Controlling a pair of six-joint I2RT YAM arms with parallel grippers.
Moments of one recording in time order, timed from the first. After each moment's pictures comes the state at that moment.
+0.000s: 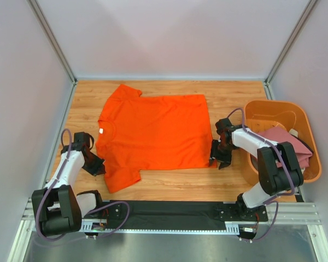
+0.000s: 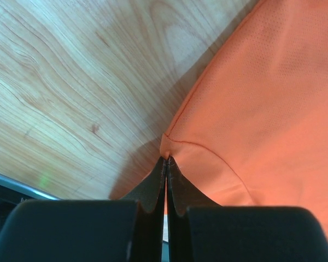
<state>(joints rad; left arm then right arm) 0.17 1.12 0.58 -0.85 0.02 -0.83 0.26 1.56 0.85 -0.78 -0.12 0.52</state>
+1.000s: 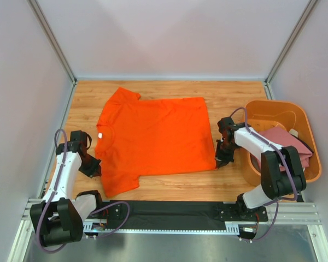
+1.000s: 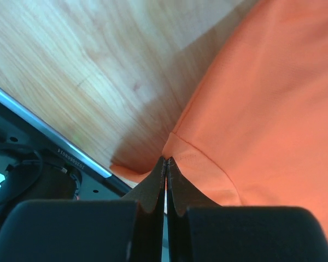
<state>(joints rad) 0.17 1.02 0.67 -1.10 -0.05 -0.89 0.25 1.51 0.87 -0.88 -0.11 0.52</state>
